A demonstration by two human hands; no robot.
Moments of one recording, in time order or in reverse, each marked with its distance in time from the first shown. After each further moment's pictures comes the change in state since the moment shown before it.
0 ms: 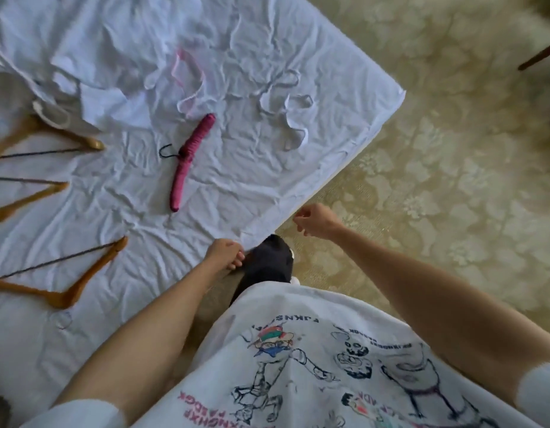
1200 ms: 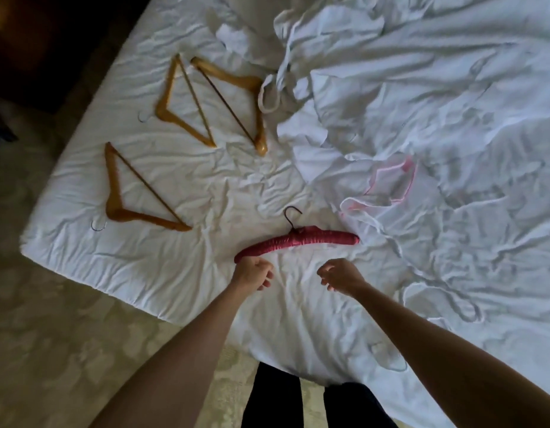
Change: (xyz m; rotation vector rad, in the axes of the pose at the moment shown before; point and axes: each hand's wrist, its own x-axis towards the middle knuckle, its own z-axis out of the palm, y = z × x) left_hand 0.162 0.120 -0.156 -0.949 0.496 -0.298; right_hand 0.373 -0.276 0.025 -0.659 -0.589 -0.241
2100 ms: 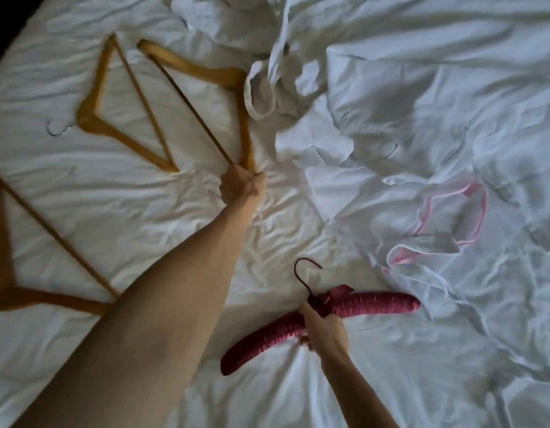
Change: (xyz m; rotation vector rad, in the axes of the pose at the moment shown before) left_hand 0.313 0.202 -0.031 0.143 0.456 0.179; right_hand 0.204 -0.030 0.124 0.508 0.313 0.357
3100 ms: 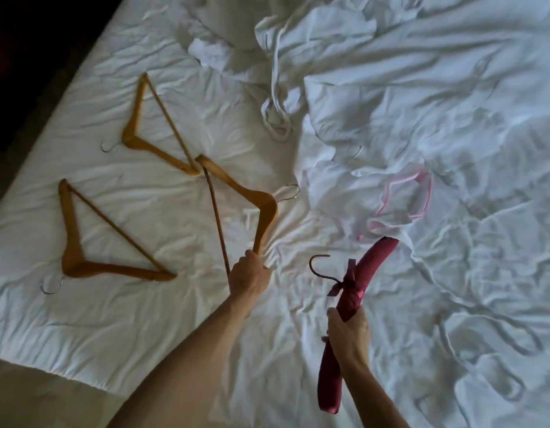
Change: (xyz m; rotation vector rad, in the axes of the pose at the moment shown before) left_hand -0.180 -0.142 -0.038 0.545 -0.267 0.224; right_hand -0.151 0.032 -0.086 0.192 0.204 -0.112
